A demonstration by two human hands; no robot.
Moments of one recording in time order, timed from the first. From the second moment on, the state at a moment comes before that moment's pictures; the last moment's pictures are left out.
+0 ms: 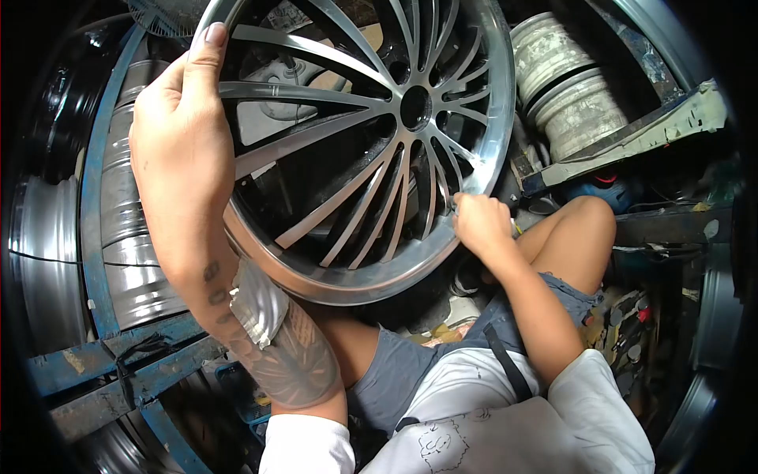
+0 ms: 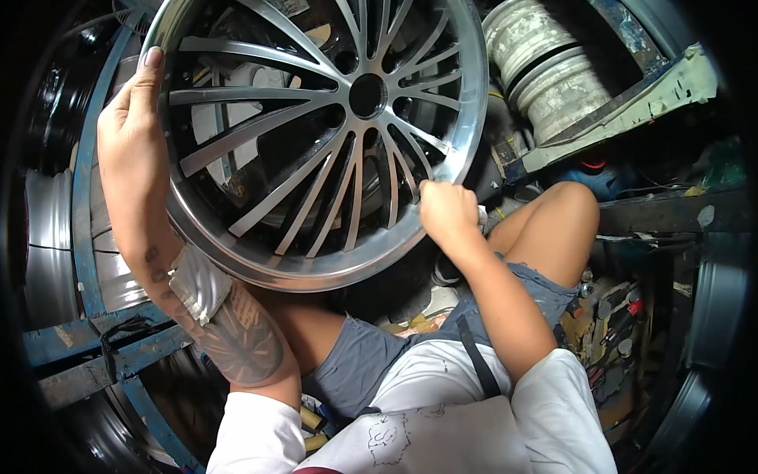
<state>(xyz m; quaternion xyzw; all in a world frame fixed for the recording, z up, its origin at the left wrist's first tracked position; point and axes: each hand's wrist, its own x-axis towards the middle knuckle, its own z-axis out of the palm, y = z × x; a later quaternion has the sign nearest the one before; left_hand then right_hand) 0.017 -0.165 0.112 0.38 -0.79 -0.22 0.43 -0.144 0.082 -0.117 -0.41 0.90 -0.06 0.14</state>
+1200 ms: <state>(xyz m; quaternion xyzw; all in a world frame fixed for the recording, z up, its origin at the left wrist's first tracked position) 0.032 -0.170 0.106 0.41 -0.77 -0.22 0.43 -0.163 0.091 -0.096 -0.44 0.87 -0.01 0.20</state>
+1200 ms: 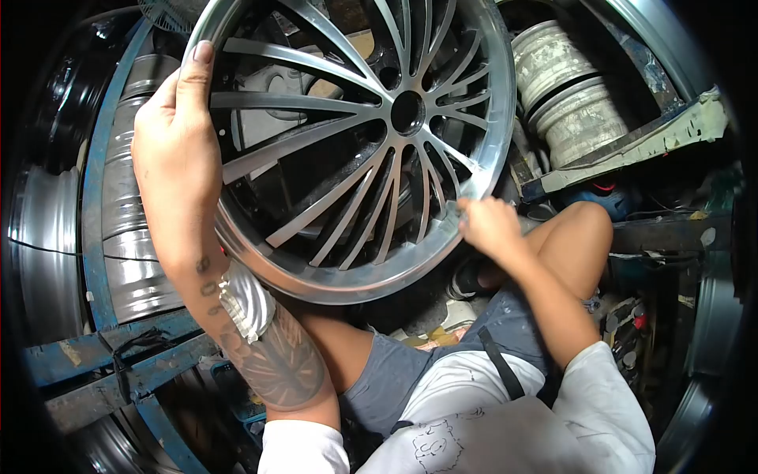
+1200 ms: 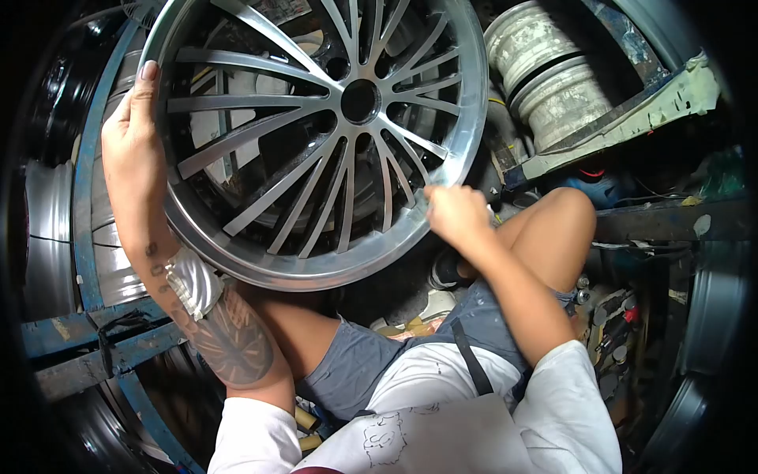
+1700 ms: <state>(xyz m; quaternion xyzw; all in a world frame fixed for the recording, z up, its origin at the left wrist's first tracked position) 0.032 -0.170 0.106 0.40 -0.77 -0.22 0.44 -0.148 0.101 -0.095 -0.45 0.87 -0.01 0.20</state>
